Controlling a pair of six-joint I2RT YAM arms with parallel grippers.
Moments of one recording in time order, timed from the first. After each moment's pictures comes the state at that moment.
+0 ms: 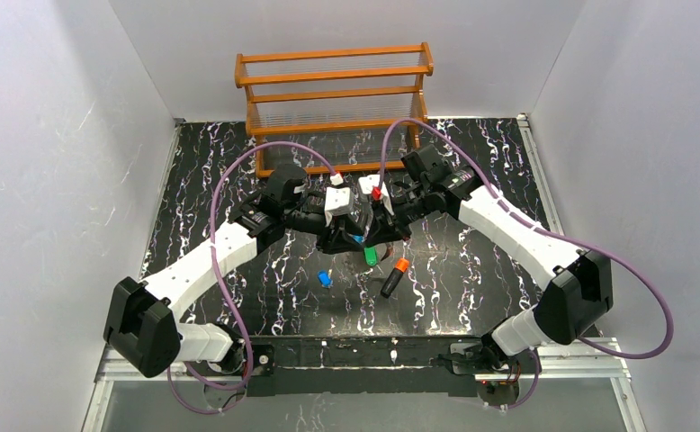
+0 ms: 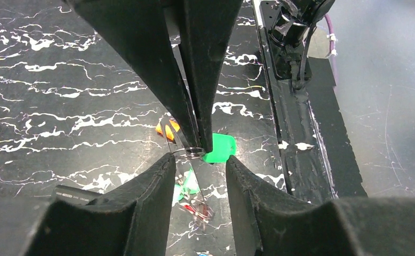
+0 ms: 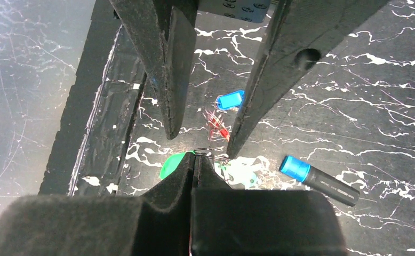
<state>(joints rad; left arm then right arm) -0.61 1.29 0.98 -0.24 0.98 0.40 0.65 1.46 1.31 -0.83 -0.98 -0.79</state>
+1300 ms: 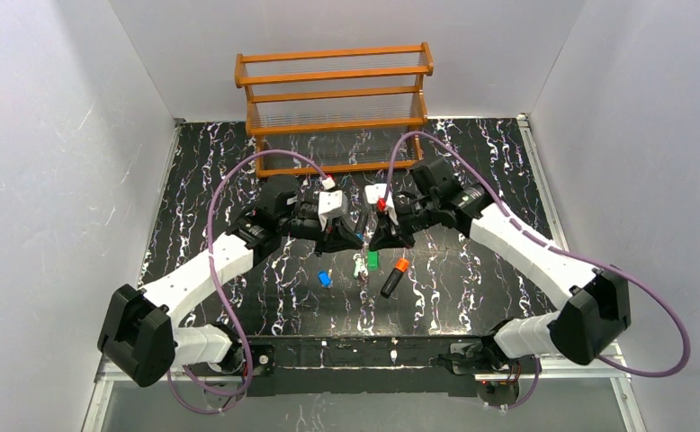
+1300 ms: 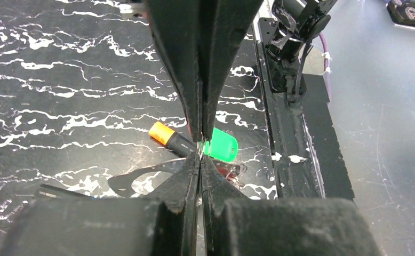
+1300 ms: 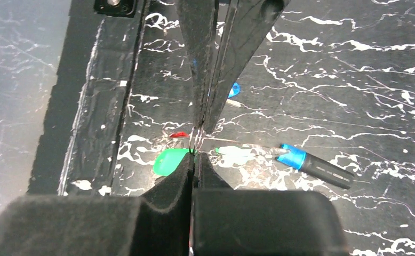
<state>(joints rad) -0.60 1.25 0.88 -0.10 1.00 0.30 0.66 1.38 1.21 -0.74 -0.92 -0.73</state>
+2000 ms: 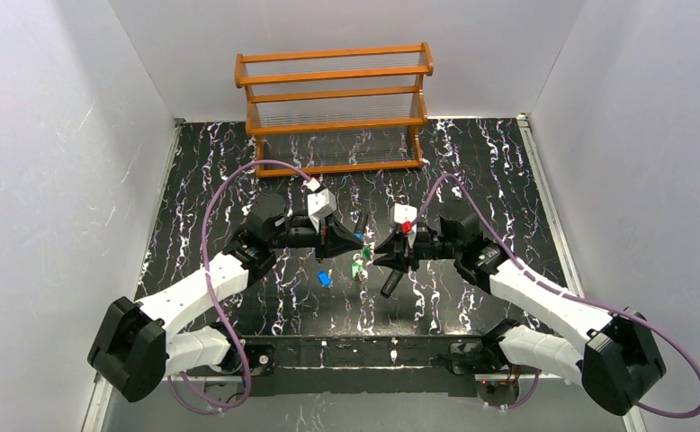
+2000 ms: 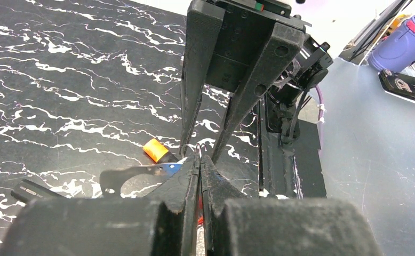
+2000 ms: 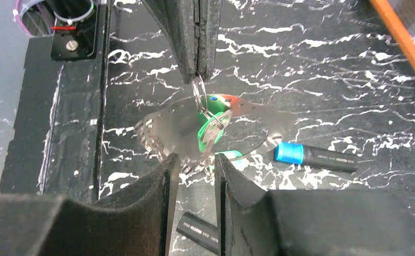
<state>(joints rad) -0.62 1.14 0.64 0.35 0.87 -0.11 0.66 1.06 0.62 0.03 -0.80 -0.31</state>
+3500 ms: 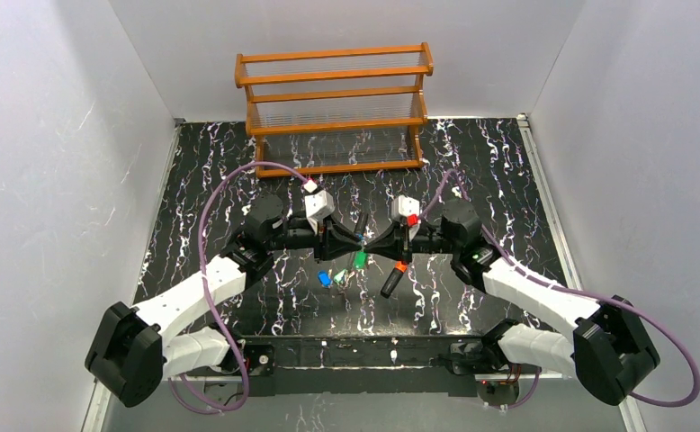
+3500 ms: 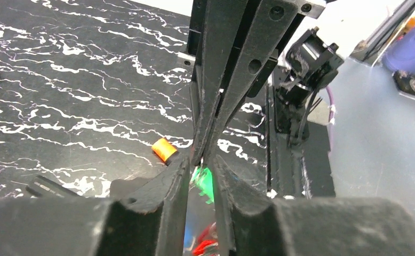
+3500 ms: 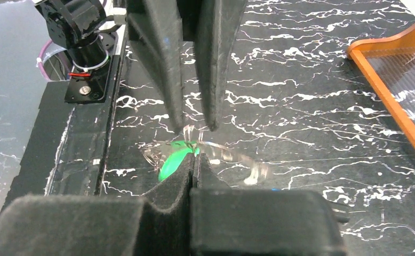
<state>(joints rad) -0.62 1.12 0.63 0.37 0.84 -0.10 0.66 1.11 0.53 0.47 -0.87 -0.10</state>
